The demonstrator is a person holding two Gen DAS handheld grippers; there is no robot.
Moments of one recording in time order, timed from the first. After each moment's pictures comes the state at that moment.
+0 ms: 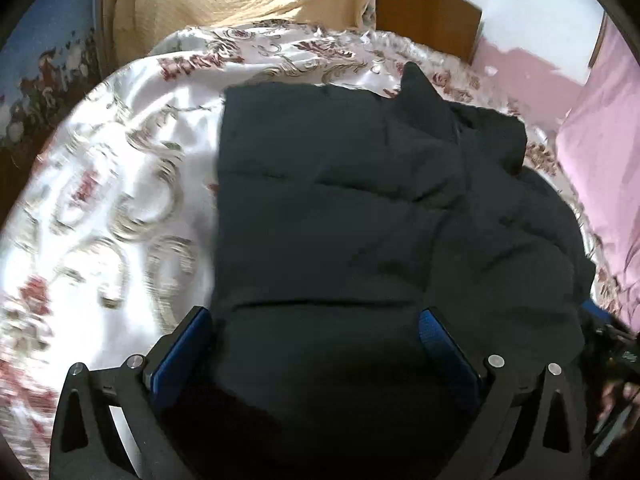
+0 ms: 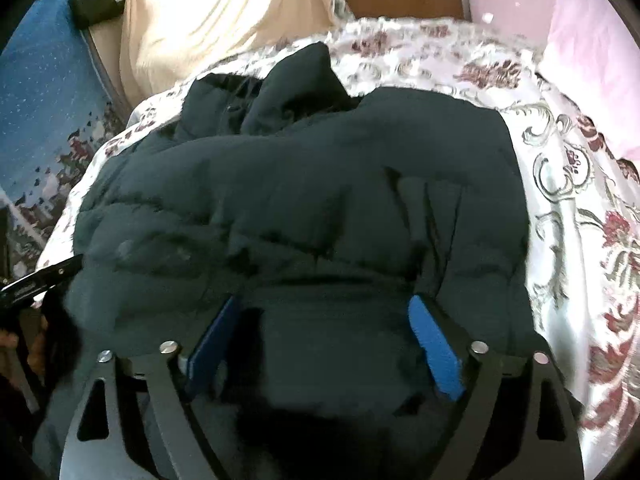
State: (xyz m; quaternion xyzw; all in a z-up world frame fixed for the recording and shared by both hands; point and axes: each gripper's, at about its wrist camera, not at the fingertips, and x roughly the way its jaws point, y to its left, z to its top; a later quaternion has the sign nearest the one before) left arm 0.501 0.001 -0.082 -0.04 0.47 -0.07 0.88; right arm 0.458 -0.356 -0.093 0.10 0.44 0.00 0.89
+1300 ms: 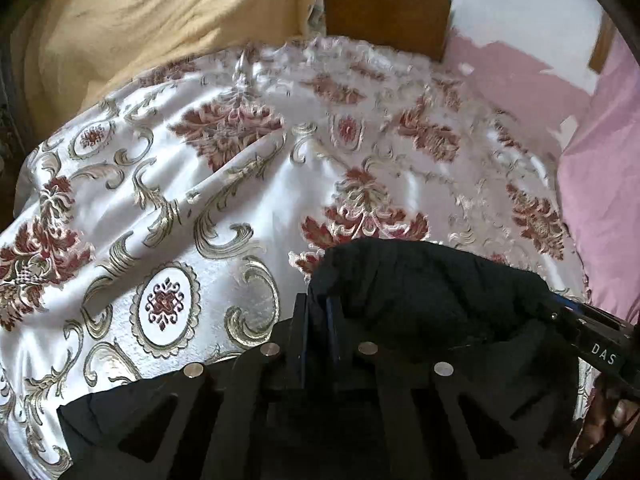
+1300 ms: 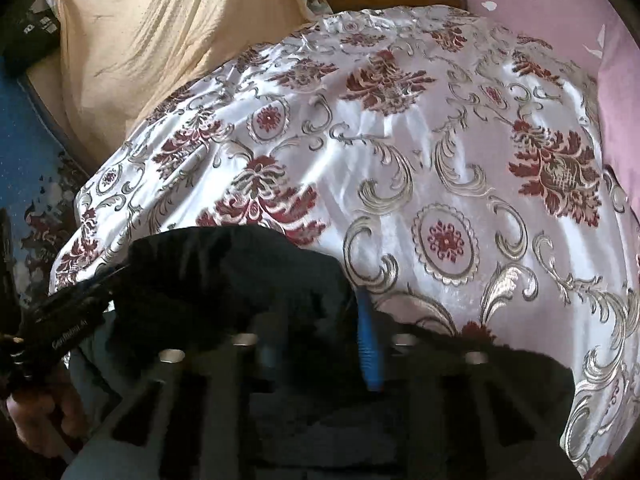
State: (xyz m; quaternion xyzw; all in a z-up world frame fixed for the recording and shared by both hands) left arm 0.753 -0.124 -0.038 -0.02 0.45 -0.14 0.88; right arm 0.717 -0.365 -0.045 0.13 0.47 -0.05 0.87
